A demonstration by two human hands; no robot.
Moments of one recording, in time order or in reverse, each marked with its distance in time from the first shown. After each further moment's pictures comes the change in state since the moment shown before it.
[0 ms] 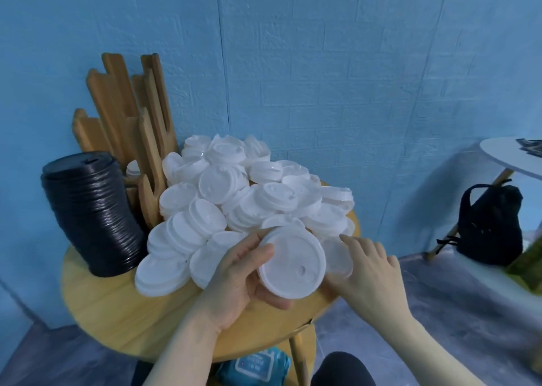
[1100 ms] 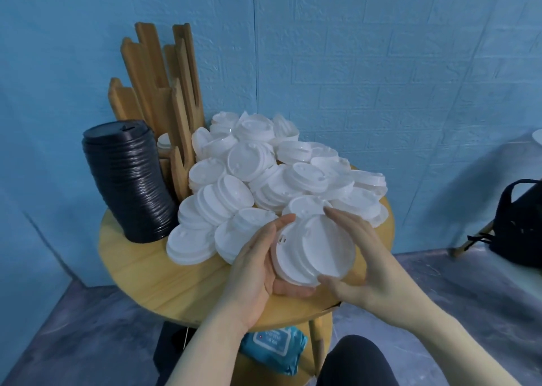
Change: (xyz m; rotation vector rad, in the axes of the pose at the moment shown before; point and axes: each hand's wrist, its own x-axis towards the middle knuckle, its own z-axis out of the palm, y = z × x) left_hand -0.019 -0.013 -0.002 -0.133 0.222 -0.059; right_hand -0.012 -0.027 -0.013 0.777 -0.090 -0.609
